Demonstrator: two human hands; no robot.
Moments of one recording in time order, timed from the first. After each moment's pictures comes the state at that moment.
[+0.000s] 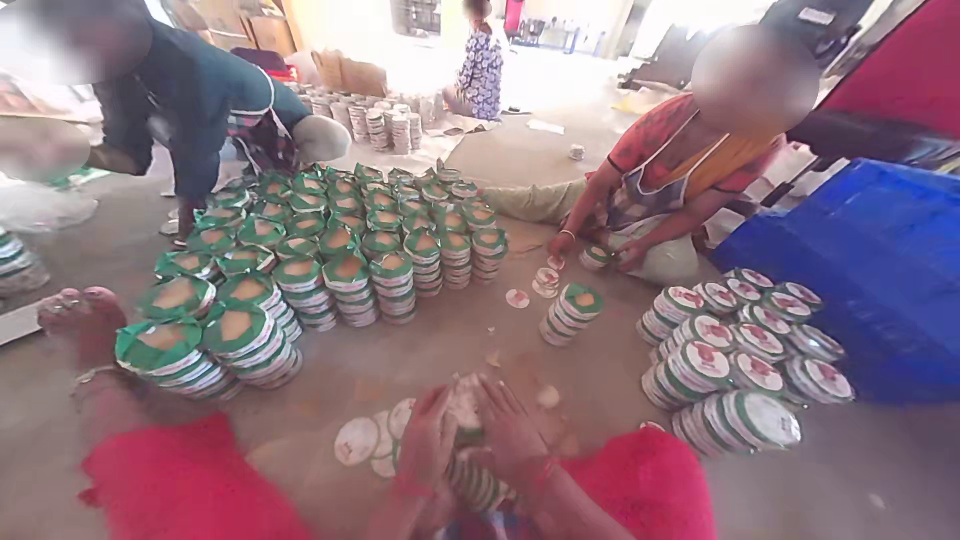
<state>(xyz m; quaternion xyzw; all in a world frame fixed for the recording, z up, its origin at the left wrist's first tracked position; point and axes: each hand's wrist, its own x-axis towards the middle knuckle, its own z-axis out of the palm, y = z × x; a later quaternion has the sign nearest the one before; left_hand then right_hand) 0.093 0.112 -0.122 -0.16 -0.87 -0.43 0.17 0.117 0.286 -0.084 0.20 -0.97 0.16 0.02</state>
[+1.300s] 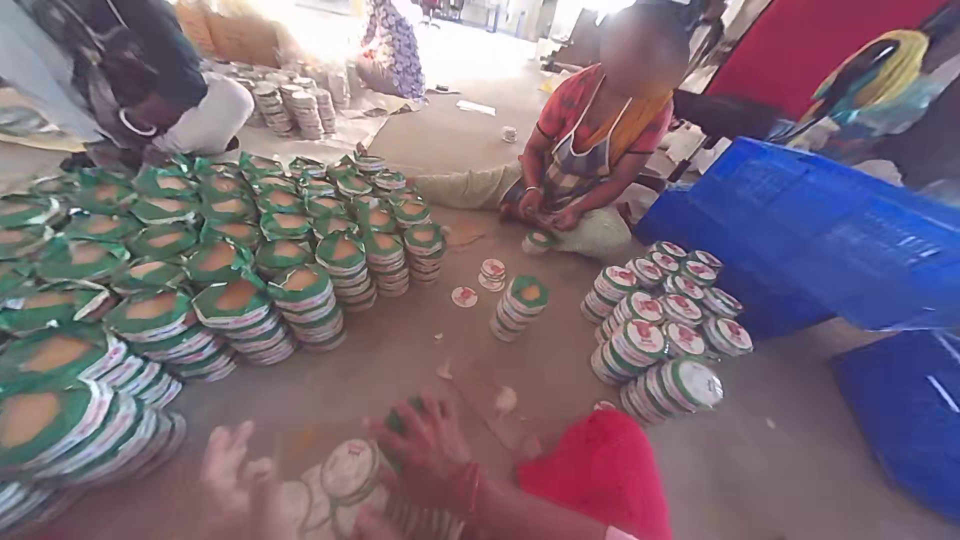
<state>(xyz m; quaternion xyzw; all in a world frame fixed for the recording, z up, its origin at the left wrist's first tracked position) 0.071 0.053 -0.079 0.01 -0.75 -0.60 0.28 0.080 0.249 -0.100 0.20 -0.97 0.12 0.12</state>
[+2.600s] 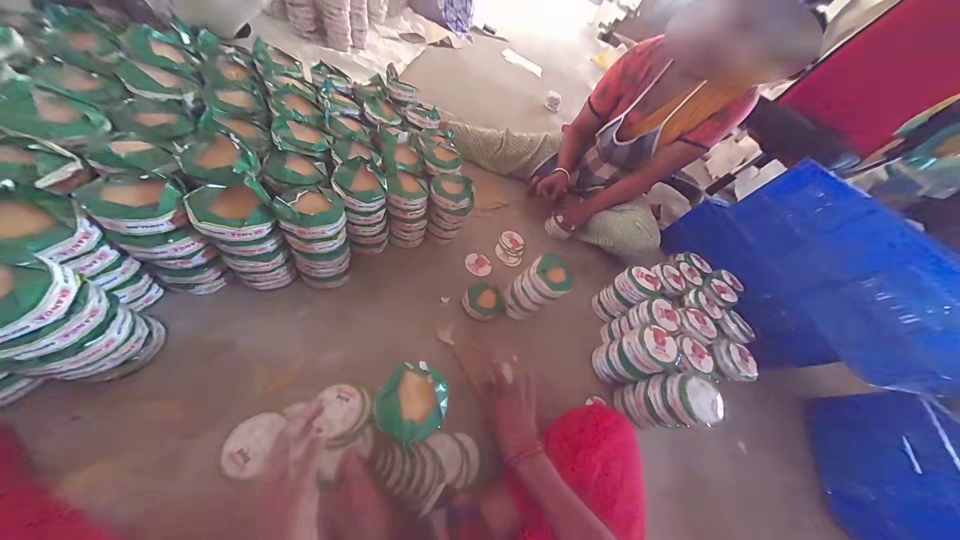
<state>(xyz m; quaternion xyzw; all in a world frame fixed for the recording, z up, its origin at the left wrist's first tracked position) 0.117 0.077 -0.122 0.14 -0.68 -0.72 0.05 0.103 0.364 -0.144 -0.09 -0.99 0.04 -0.12</state>
